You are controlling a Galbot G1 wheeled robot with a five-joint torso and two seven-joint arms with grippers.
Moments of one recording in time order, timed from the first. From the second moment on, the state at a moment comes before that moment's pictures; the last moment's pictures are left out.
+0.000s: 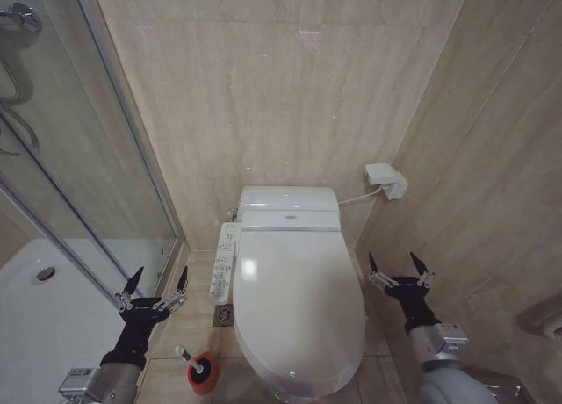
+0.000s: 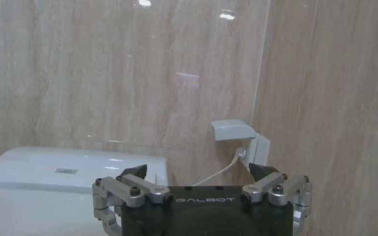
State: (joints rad) left arm 1.74 -1.32 -0.67 -2.33 -0.33 -0.03 -0.03; right arm -1.60 1.28 0.65 2.20 0.21 -0.03 0.18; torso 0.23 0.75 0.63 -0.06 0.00
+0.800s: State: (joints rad) left arm 1.62 -1.37 -0.62 -2.22 -0.29 0.06 -0.02; right arm -1.60 1.28 0.65 2.20 0.21 -0.03 0.18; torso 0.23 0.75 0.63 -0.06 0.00
